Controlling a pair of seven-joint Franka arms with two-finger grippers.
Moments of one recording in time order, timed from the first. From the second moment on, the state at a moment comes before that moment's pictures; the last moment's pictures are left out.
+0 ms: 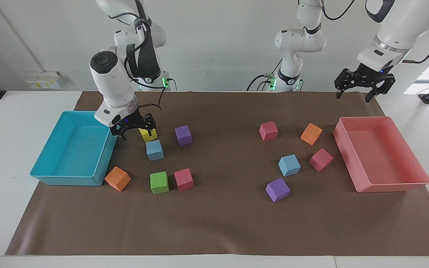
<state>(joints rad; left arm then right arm) -0.11 -0.05 0.05 -1.59 -0.01 1.54 0.17 0.21 0.12 -0.07 -1.98 0.00 2.12 -0.09</state>
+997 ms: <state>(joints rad) -0.11 -0.05 0.05 -1.59 -0.01 1.55 0.17 0.23 0.21 -0.07 -2.16 0.12 2.30 -0.29</state>
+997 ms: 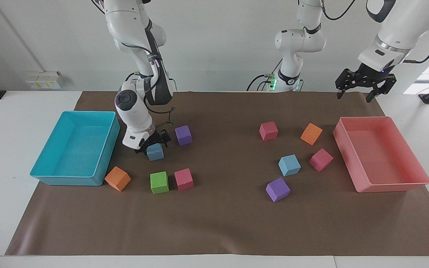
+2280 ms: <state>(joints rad) -0.11 -0.05 0.05 -1.59 -0.01 1.55 0.17 0.23 0.22 -0.07 -2.16 0.13 2.33 -0.28</state>
